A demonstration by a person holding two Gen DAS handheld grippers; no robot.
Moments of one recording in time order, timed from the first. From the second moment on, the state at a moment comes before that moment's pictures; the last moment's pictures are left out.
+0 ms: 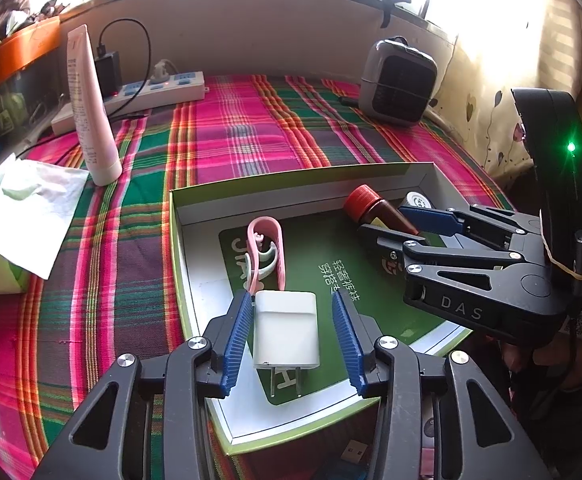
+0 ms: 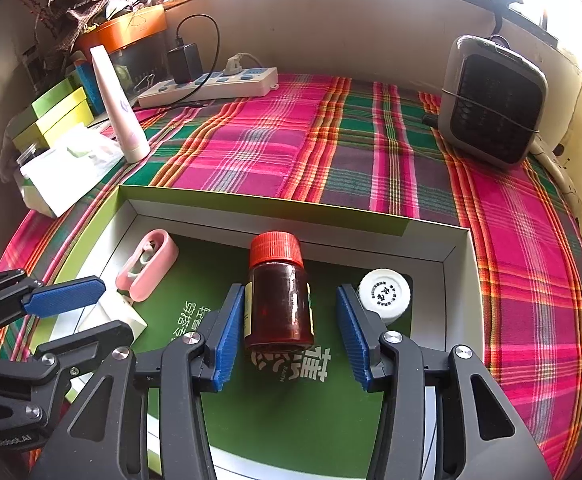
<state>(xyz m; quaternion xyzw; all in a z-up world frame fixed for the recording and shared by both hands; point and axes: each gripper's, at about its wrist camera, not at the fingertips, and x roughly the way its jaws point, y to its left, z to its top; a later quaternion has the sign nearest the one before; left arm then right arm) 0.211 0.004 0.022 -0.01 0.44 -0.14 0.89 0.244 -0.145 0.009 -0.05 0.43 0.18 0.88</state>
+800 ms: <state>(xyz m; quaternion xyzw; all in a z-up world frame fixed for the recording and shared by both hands) 0.203 0.005 0.027 -0.02 0.44 -0.13 0.89 0.232 -0.141 0.020 -0.03 0.42 0.21 0.88</state>
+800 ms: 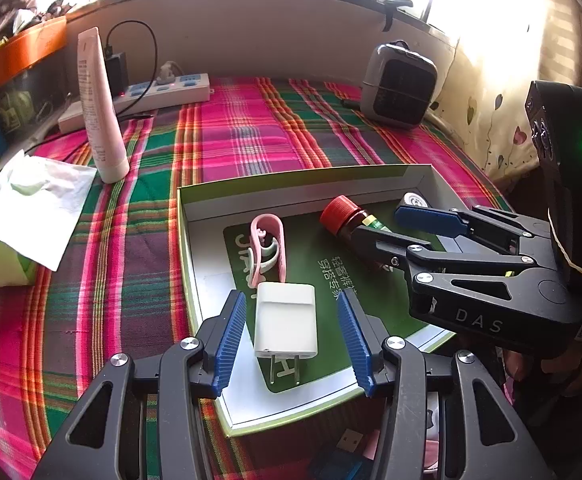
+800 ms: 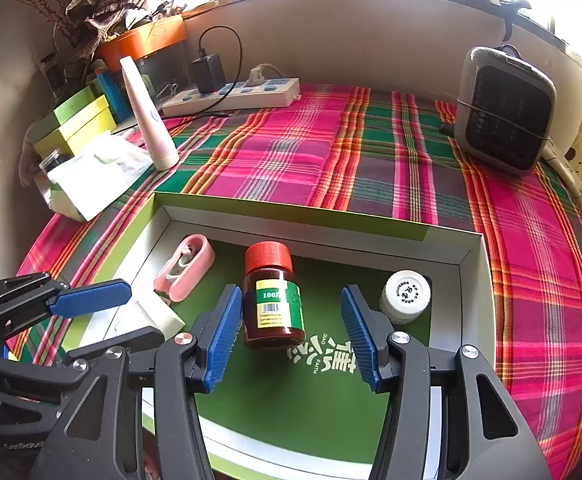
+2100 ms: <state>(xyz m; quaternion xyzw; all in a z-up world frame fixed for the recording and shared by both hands) 0.138 0.023 0.044 -0.04 0.42 -0.11 0.90 0.154 -0.168 0.048 -0.02 0.38 0.21 0.90</state>
